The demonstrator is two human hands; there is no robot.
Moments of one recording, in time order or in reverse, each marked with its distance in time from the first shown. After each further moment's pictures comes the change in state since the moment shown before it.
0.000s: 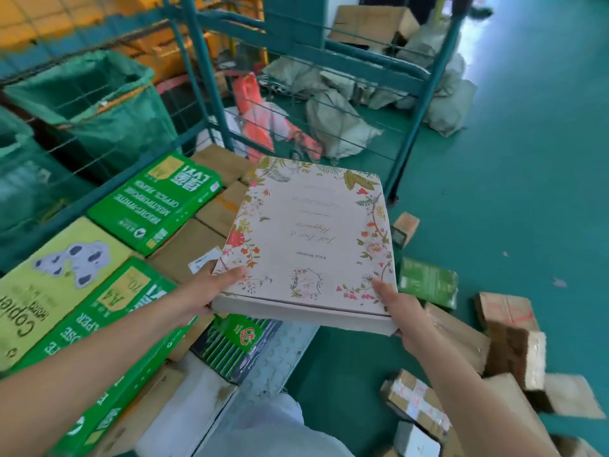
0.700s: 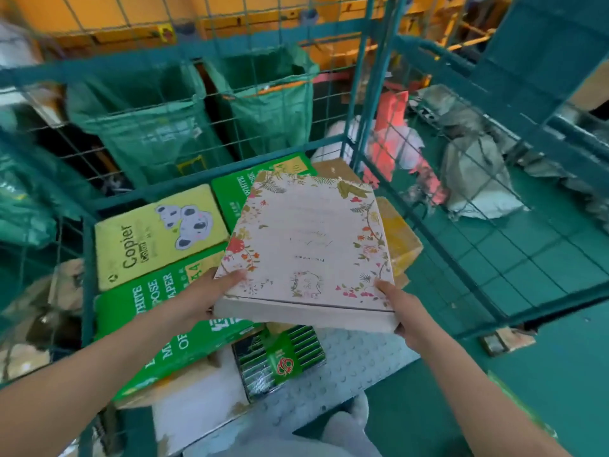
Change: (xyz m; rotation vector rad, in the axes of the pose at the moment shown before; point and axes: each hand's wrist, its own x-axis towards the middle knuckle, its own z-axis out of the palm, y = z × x) left_hand 0.046 -0.020 -0.150 -0.390 0.393 -0.177; right_hand 0.130 -0.169 0.220 -0.392 -0.369 -0.045
